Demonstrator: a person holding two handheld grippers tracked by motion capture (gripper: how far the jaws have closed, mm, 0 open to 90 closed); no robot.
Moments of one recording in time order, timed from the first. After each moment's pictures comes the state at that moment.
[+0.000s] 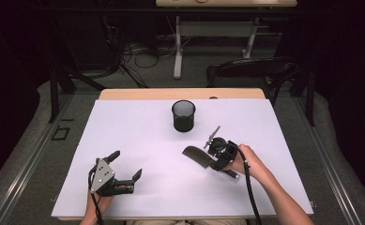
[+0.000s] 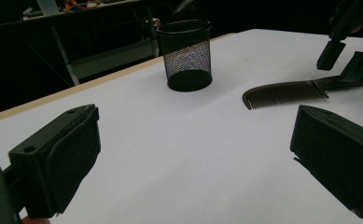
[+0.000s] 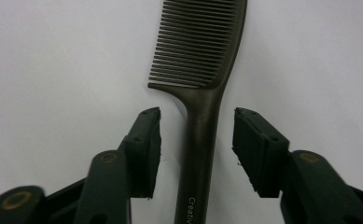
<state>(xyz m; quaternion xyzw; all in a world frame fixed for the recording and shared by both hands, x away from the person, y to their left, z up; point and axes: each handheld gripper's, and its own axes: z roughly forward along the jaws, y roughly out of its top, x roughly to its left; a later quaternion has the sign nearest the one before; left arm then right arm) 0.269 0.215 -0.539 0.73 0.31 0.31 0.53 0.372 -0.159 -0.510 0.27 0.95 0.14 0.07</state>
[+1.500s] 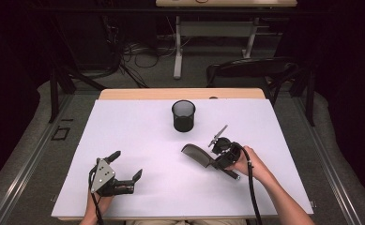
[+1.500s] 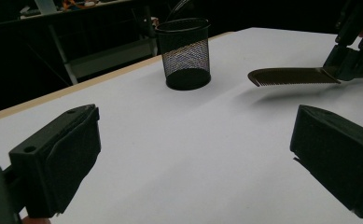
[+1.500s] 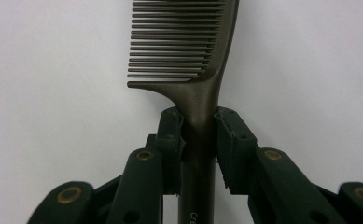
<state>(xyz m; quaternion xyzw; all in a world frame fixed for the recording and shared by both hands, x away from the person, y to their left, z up) 0.269 0.215 -0.540 0.73 0.31 0.30 0.53 0.373 -0.174 -0.516 0.30 0.94 0.17 0.03</state>
